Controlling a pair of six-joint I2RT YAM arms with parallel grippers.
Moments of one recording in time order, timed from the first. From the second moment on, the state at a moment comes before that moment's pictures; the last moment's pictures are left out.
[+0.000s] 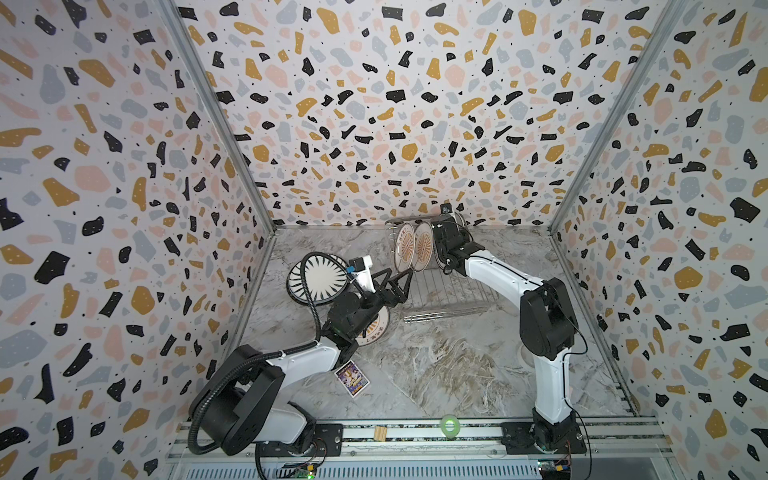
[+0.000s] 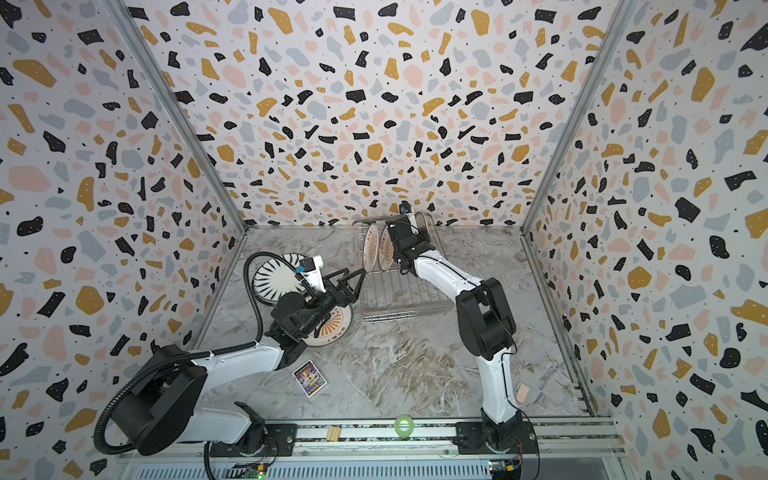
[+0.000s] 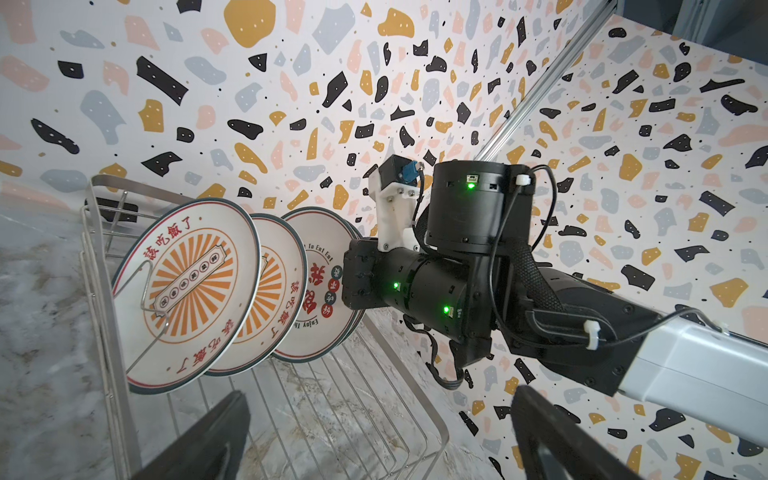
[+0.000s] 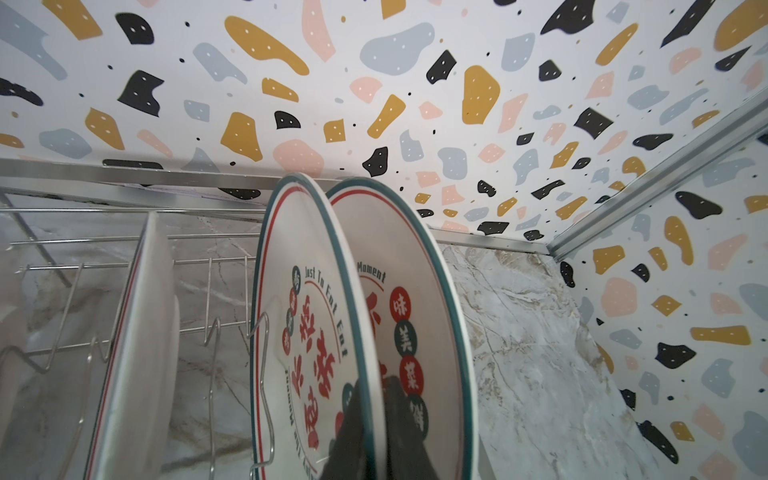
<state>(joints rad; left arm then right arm) -0.59 1.39 0.52 0.99 0.09 -0.68 0.57 2.05 1.71 -0.23 0.72 0.04</state>
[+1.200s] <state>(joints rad) -0.59 1.33 0.52 0.94 0.04 -0.70 0.66 1.32 1.09 0.06 0.65 0.02</state>
